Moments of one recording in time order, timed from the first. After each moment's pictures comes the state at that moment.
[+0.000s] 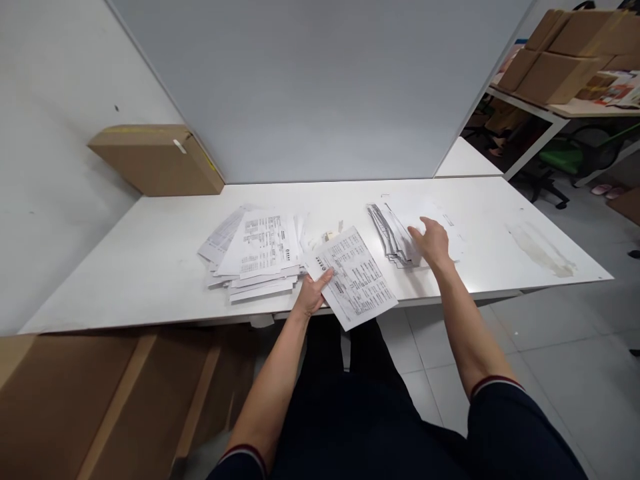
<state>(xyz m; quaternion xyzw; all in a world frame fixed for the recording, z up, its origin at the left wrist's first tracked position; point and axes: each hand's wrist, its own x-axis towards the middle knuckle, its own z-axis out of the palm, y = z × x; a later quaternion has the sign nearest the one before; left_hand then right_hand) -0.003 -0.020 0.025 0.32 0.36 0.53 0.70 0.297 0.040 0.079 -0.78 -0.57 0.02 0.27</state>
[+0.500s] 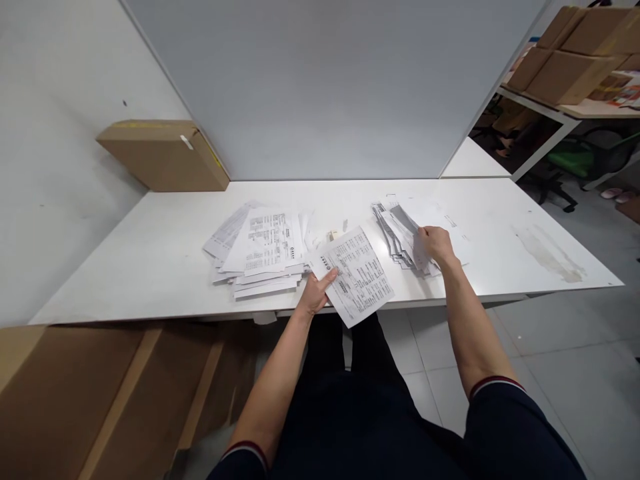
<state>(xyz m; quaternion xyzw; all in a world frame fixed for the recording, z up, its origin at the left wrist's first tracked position) -0.003 -0.020 0.020 0.32 0.35 0.53 0.70 0.309 0.051 0.071 -0.79 -0.58 0.07 0.17</state>
